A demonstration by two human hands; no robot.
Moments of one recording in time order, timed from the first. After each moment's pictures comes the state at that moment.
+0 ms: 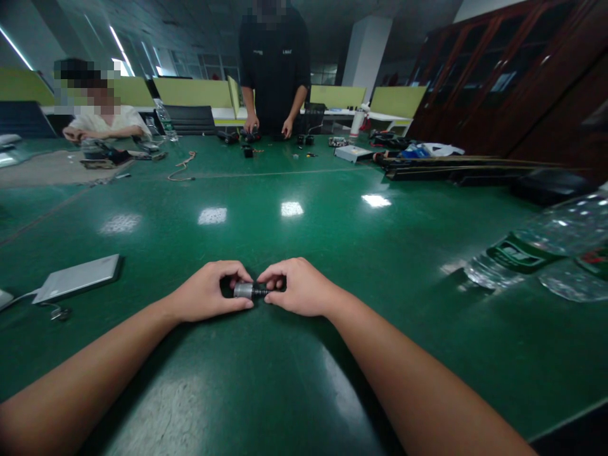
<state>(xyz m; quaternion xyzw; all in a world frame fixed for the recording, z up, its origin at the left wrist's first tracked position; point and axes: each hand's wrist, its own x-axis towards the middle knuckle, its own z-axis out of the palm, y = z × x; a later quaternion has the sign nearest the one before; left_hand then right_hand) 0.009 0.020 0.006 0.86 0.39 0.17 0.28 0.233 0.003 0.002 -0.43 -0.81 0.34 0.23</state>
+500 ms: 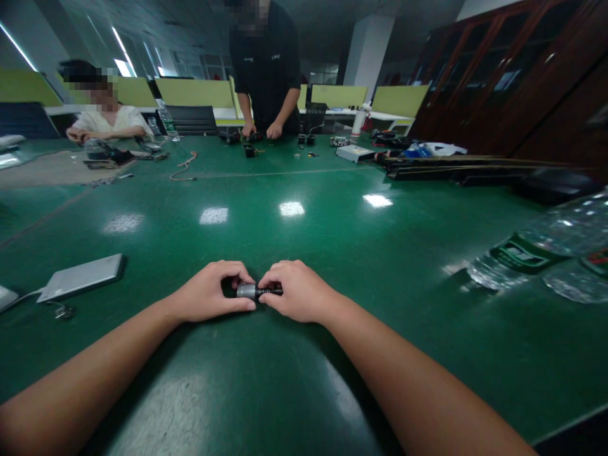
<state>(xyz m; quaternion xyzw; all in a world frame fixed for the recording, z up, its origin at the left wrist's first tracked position) 0.008 0.020 0.004 0.87 0.37 0.17 0.27 0.226 0.000 0.000 -0.40 -0.86 0.21 0.21</state>
